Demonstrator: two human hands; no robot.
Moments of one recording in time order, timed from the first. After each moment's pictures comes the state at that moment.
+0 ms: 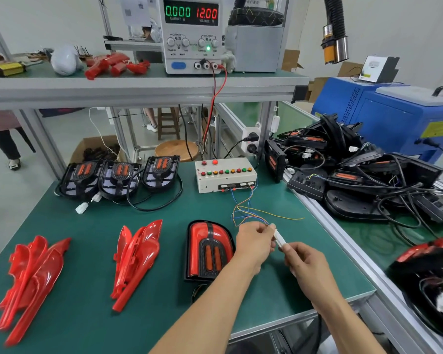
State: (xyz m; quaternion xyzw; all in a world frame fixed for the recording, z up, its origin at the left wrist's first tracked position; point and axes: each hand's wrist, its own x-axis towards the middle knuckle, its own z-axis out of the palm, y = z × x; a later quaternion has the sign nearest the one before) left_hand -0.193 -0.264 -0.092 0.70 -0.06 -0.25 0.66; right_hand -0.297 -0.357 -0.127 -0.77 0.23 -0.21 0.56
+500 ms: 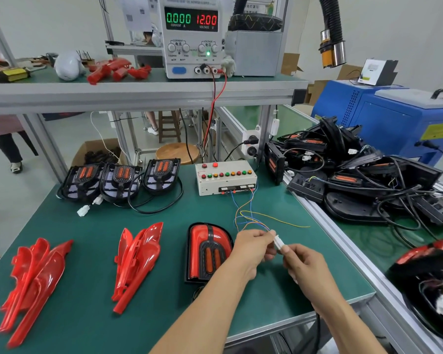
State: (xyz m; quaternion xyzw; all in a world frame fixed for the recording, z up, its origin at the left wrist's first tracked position) left_hand -0.195 -0.255 -0.093 0.64 -0.04 -0.34 0.69; right_hand -0.298 -0.356 -0.121 -0.75 0.23 -0.18 0.59
